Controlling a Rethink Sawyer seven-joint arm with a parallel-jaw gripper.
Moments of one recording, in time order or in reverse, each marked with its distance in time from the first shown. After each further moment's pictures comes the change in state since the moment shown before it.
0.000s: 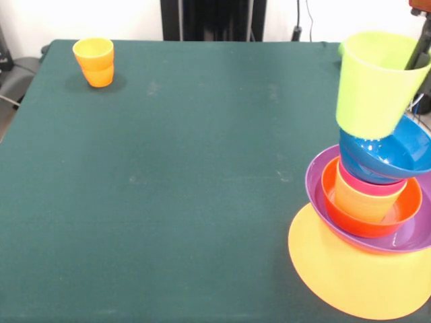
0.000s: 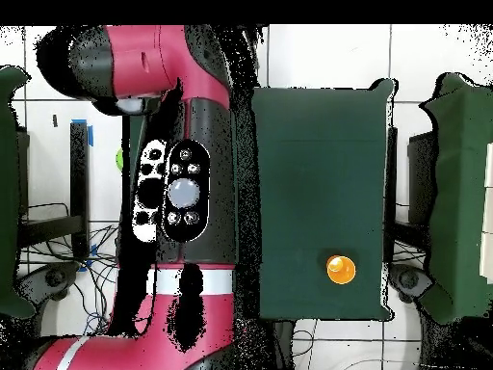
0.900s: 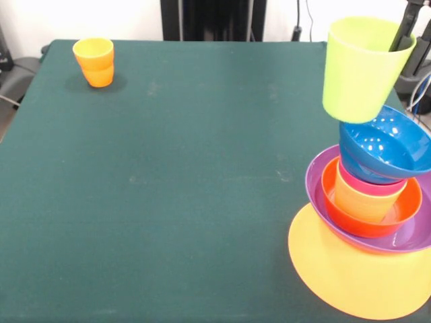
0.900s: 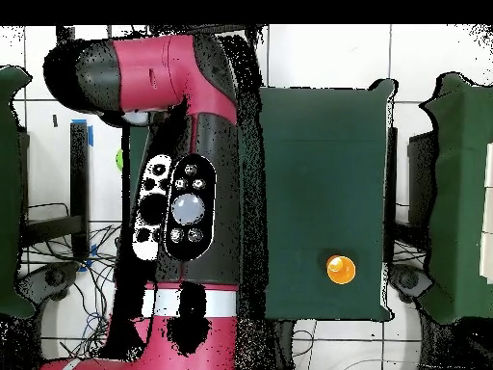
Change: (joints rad) arm 0.000 -0.067 0.000 0.122 -0.007 -0.069 0.000
